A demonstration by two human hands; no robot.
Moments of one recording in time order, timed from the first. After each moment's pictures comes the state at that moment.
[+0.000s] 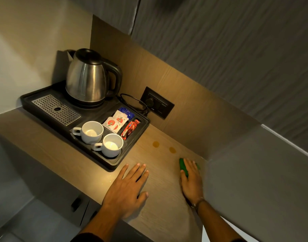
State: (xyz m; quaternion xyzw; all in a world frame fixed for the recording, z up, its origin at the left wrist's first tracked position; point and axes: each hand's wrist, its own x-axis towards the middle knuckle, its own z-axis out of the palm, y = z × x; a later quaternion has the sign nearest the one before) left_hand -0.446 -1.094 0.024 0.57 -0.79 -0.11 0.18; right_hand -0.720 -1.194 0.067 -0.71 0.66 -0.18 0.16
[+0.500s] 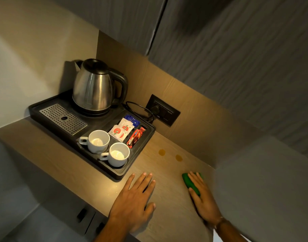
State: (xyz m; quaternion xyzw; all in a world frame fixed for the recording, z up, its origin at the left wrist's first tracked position) left_hand -0.446 -1.096 0.029 0.57 -0.79 -0.13 0.17; right_hand -0.753 -1.182 0.067 -0.80 0.54 -0.17 0.19
